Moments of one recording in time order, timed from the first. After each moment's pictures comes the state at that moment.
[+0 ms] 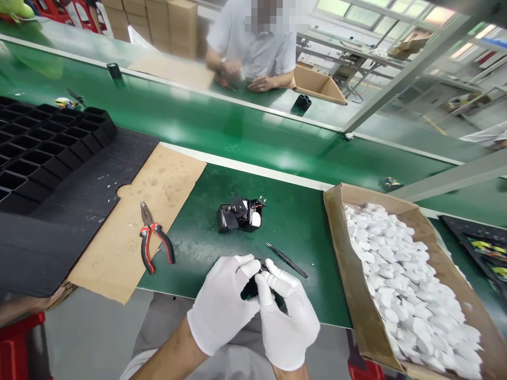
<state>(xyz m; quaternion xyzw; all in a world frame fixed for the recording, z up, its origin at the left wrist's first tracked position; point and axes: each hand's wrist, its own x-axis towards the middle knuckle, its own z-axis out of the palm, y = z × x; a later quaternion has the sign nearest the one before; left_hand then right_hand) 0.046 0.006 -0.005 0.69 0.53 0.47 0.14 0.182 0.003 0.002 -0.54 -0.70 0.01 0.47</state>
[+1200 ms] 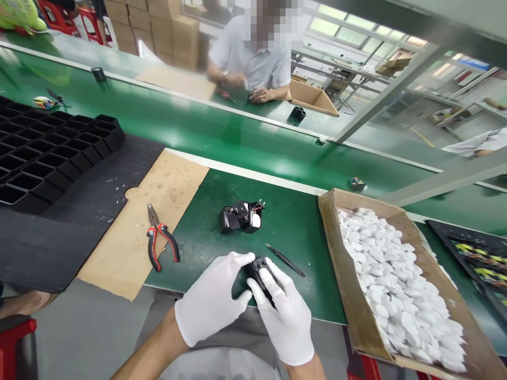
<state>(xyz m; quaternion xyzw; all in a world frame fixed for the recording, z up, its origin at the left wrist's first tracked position) 0.012 0.003 -0.004 0.72 0.50 0.40 0.27 0.207 0.003 -0.005 -0.48 -0.81 -0.12 0.31</state>
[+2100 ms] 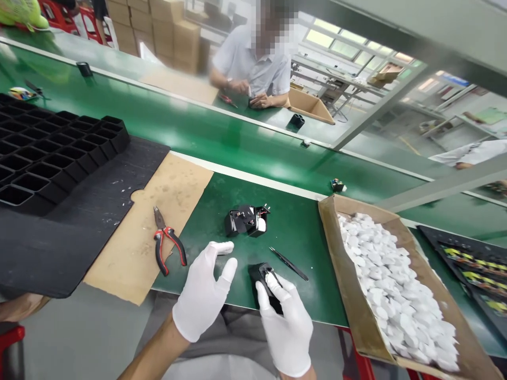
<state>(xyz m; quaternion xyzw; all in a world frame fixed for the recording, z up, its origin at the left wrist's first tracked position) -0.012 0.008 0.000 0.53 0.58 0.49 0.38 0.185 -0.007 -0.015 -0.56 -0.72 -0.03 0.41</state>
